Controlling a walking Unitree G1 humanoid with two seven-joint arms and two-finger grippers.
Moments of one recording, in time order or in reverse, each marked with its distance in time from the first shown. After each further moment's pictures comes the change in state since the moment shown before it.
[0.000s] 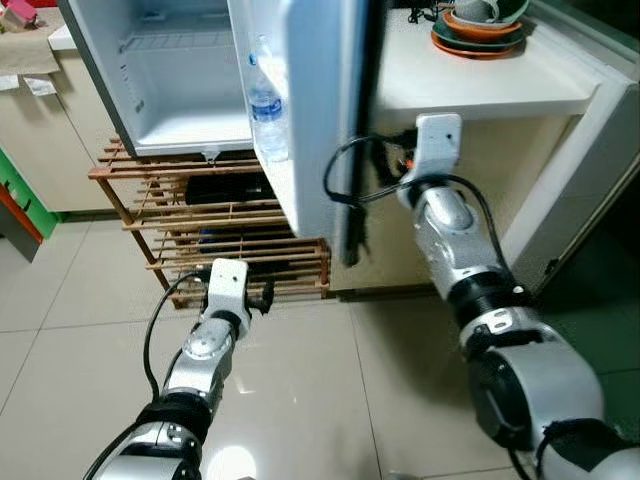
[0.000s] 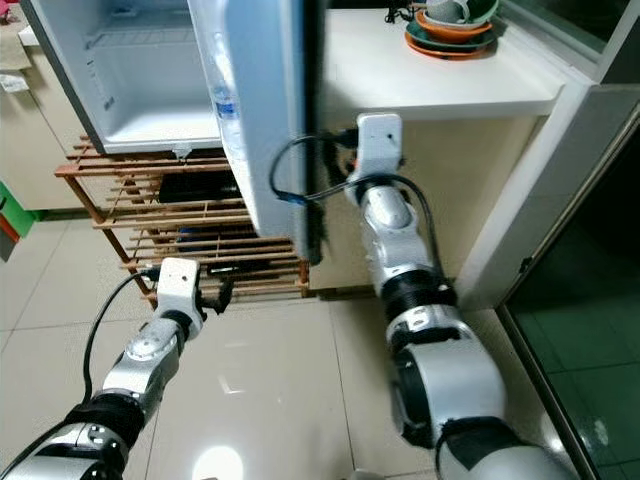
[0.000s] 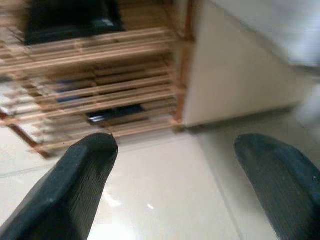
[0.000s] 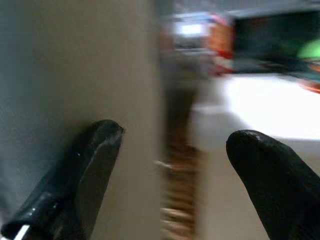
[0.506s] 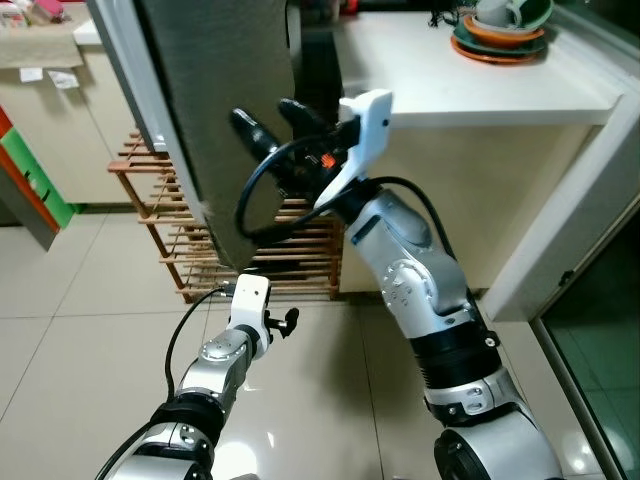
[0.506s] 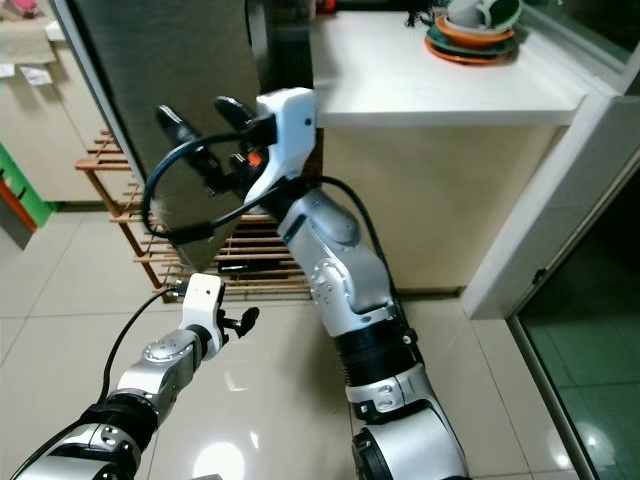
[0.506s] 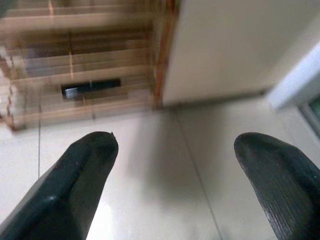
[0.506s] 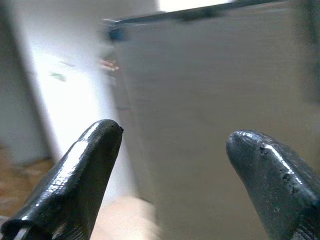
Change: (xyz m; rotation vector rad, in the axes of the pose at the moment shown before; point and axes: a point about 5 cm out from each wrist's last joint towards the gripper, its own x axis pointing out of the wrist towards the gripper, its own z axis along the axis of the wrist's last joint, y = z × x) left arm 0.002 -0.014 0.007 -0.039 0.036 -0.108; right arm -0.031 0.048 0.033 0.231 -0.109 0.345
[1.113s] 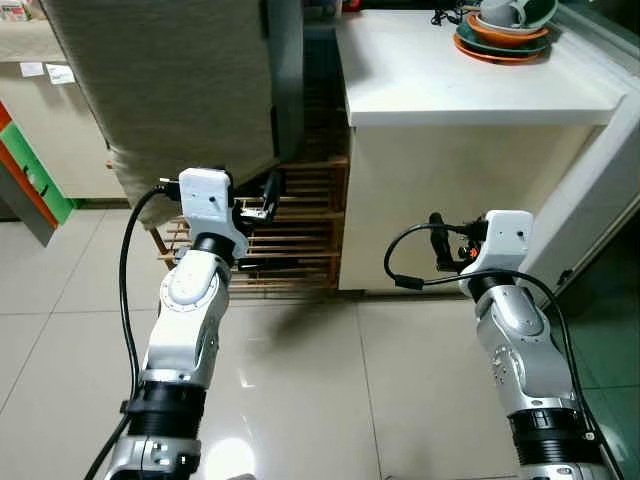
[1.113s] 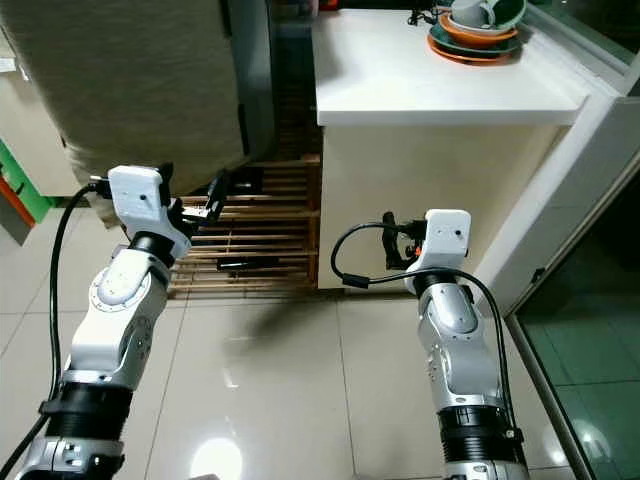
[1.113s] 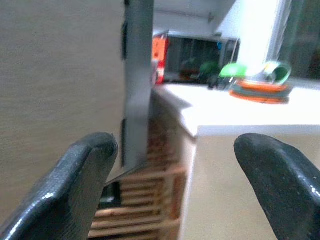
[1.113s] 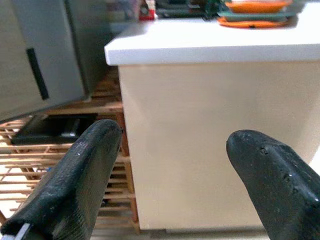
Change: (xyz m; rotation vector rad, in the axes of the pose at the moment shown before) left arm -0.060 -0.004 0.143 0.012 -0.706 0.057; right arm -0.136 -0.098 -0.048 -0.299 0.239 -0.724
